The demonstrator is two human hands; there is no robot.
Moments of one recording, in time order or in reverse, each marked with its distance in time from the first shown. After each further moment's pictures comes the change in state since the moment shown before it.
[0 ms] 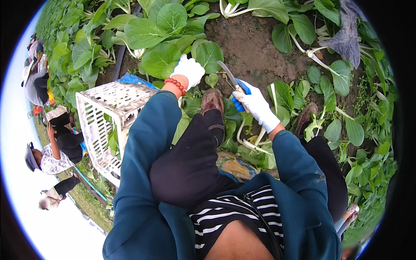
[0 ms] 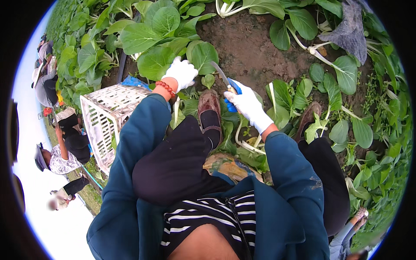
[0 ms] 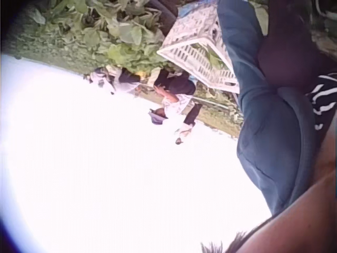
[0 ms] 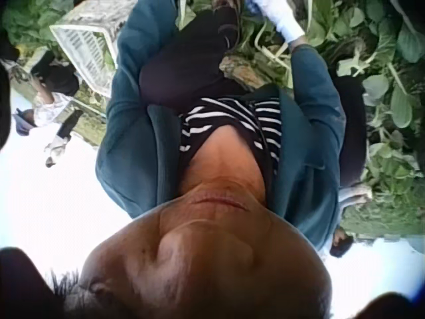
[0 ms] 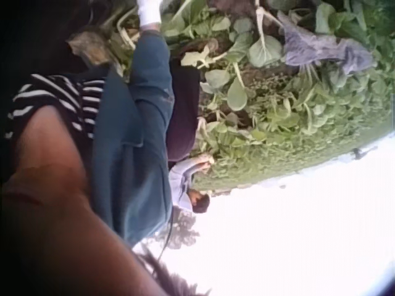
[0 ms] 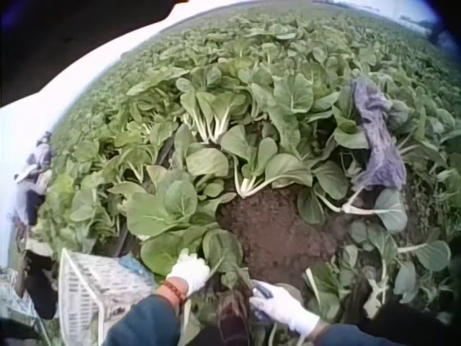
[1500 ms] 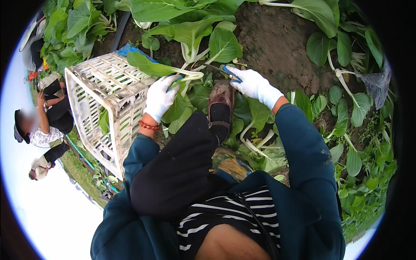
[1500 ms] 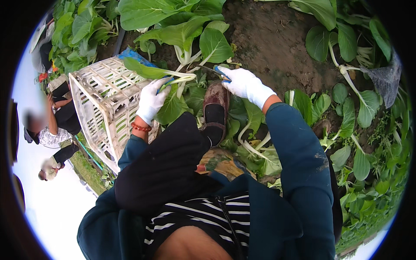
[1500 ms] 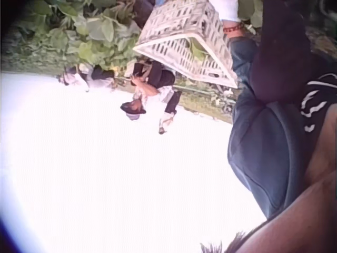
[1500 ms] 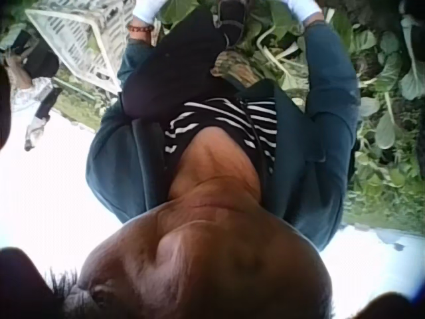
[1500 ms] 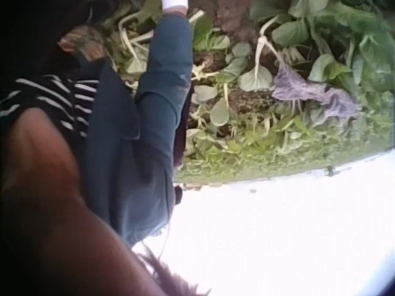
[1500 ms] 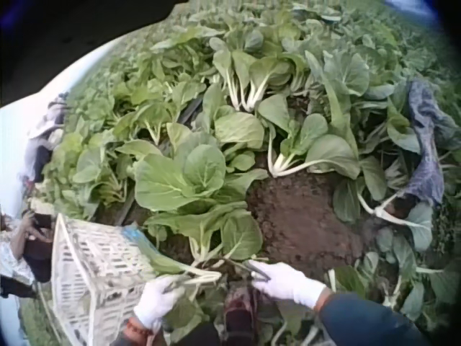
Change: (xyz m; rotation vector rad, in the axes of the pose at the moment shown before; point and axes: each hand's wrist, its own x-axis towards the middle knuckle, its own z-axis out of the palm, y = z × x) left_hand -0.128 0.014 0.112 -1.027 0.559 -0.541; right_hand 0.118 -0.009 0.026 -1.178 -0.430 -0.213
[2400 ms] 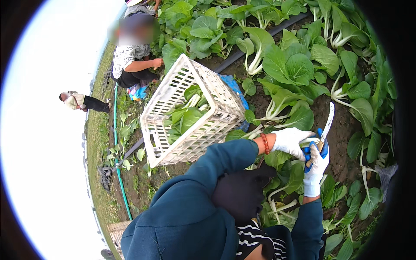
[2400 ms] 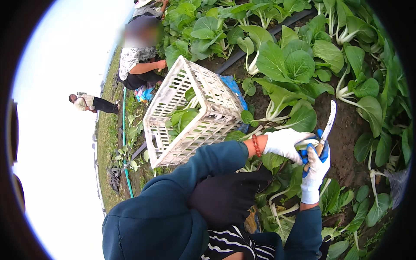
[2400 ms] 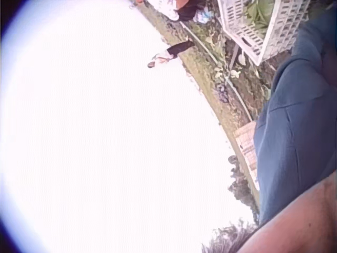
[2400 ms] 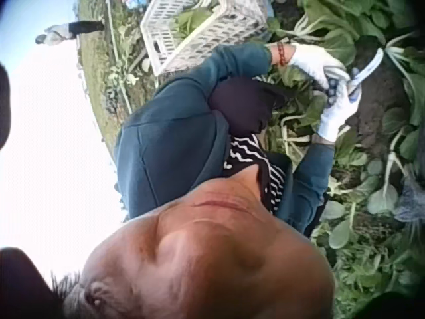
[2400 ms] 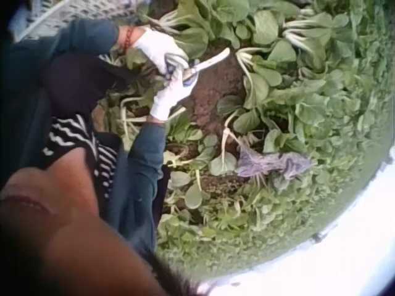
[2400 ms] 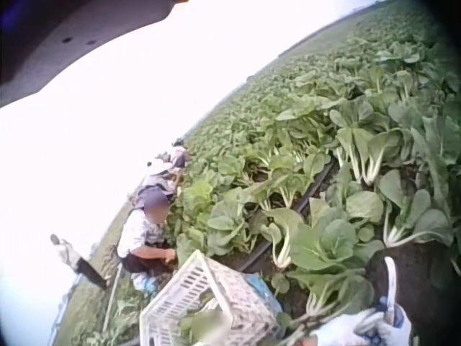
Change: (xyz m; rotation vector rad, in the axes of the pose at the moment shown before) left_hand 0.060 0.161 -0.001 -0.353 -0.367 0.304; right_hand -0.077 -0.065 -0.010 1.428 0.747 -0.290
